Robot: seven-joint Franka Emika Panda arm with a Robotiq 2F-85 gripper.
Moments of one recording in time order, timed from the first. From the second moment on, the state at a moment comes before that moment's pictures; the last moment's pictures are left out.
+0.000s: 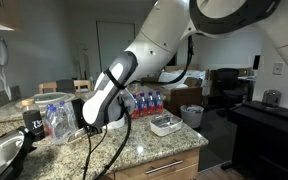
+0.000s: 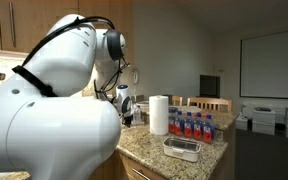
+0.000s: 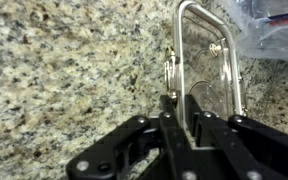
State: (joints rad) arm 0.68 0.62 -0.09 -1.86 0.17 3.03 1.82
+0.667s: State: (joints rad) arm 0.59 0.45 0.00 -2.08 0.18 3.03 1.82
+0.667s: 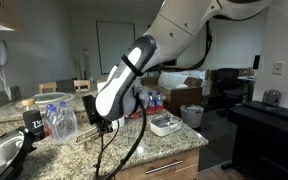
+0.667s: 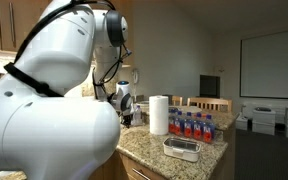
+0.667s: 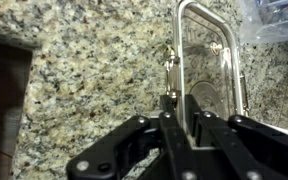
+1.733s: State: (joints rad) arm 0.04 0.26 0.43 -2.29 0.39 3.00 1.34
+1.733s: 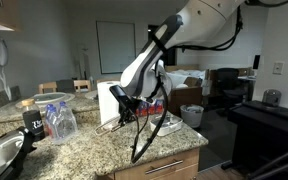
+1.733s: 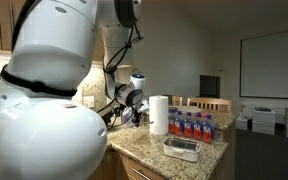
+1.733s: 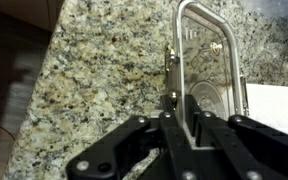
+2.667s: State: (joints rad) arm -0.02 0.12 0.31 -2.31 0.66 2.75 0.91
